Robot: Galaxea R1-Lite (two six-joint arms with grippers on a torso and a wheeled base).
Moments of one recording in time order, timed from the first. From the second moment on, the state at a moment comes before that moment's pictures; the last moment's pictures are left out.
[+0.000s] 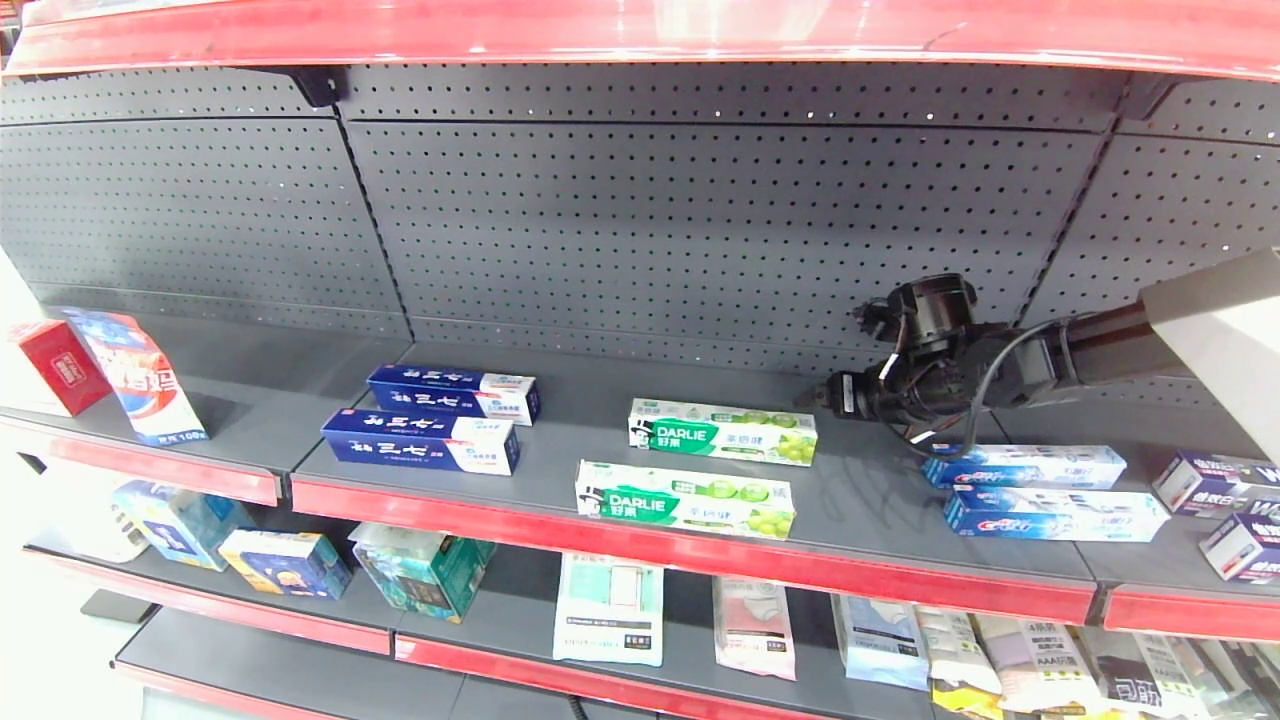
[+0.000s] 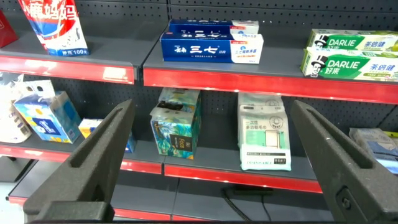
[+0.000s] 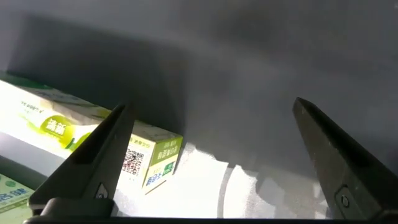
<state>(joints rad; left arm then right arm) 0.00 0.00 0.00 0.00 -0.05 0.00 0.18 2.22 -1.45 -0.02 0.11 0.16</state>
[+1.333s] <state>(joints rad) 0.00 0.00 0.00 0.00 -0.05 0.00 0.18 2.24 -1.45 -0.01 0.06 0.18</state>
